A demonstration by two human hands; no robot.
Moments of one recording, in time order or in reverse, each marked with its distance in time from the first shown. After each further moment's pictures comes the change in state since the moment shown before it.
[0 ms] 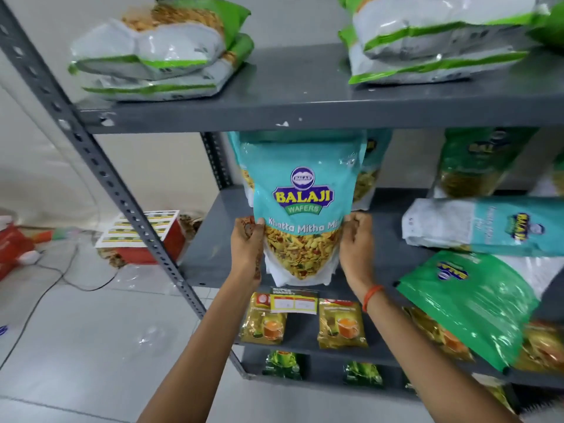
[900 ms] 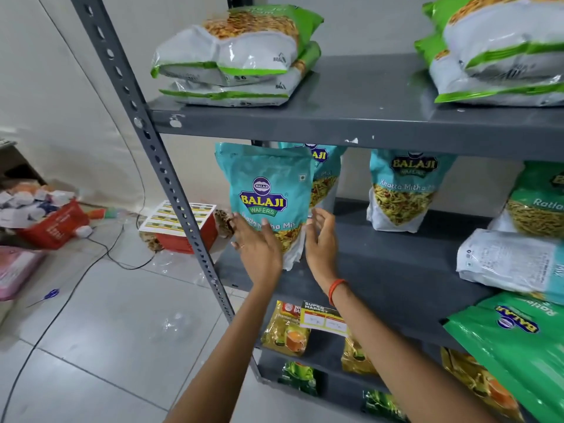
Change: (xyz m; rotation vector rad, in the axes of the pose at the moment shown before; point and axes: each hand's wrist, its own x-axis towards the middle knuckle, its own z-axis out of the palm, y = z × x) left_hand 0.037 -0.018 -0.029 0.502 0.359 0.254; right_hand -0.008 -0.008 0.124 0.086 -0.267 -0.022
